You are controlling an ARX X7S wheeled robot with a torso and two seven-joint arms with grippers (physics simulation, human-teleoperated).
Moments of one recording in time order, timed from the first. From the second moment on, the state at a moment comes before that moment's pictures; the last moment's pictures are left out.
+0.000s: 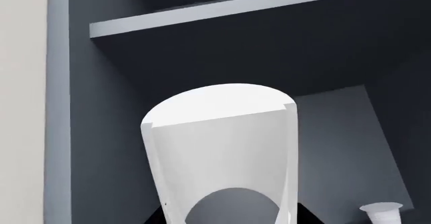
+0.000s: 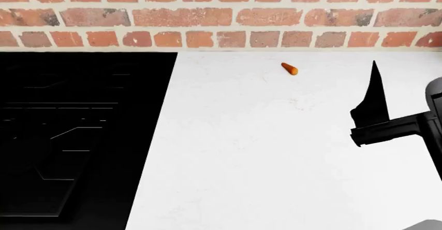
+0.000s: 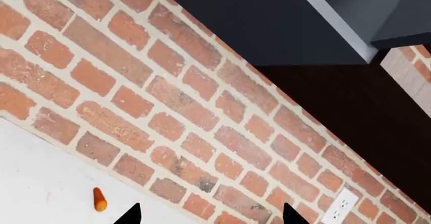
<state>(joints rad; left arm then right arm) -2.34 0.00 1.34 -1.11 -1.26 -0.27 -0.30 0.76 0.31 -0.36 -1.00 -1.46 1.33 -1.19</state>
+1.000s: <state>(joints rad) -2.30 0.00 1.51 -1.09 -1.37 -0.40 -0.28 0.76 0.43 -0.57 -1.04 -1.76 1.55 -1.36</state>
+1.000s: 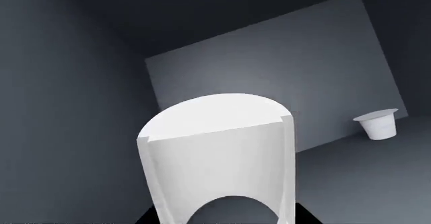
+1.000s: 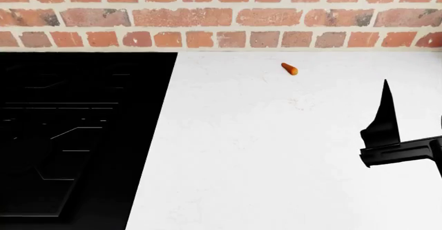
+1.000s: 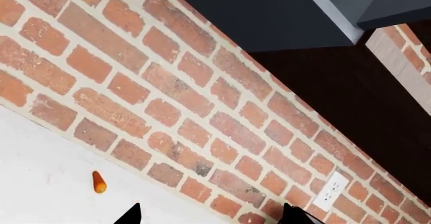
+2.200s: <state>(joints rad) -2.35 0.00 1.23 -1.12 -1.25 -0.29 -0.23 0.79 0.41 -0.59 -1.04 -1.84 1.53 -1.43</state>
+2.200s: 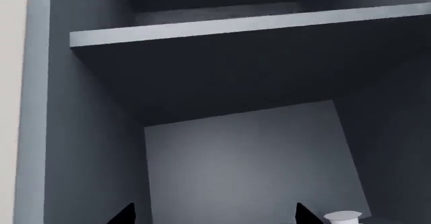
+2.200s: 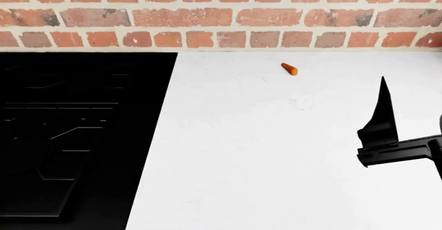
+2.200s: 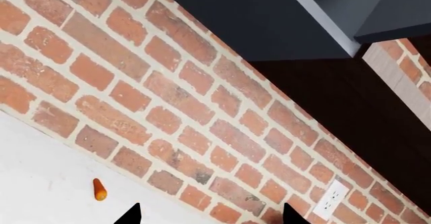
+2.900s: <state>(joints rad) -2.36 0.00 0.64 -1.02 -0.84 -0.36 -0.07 0.79 0.39 -0.59 -1.03 -1.78 1.51 -1.37</state>
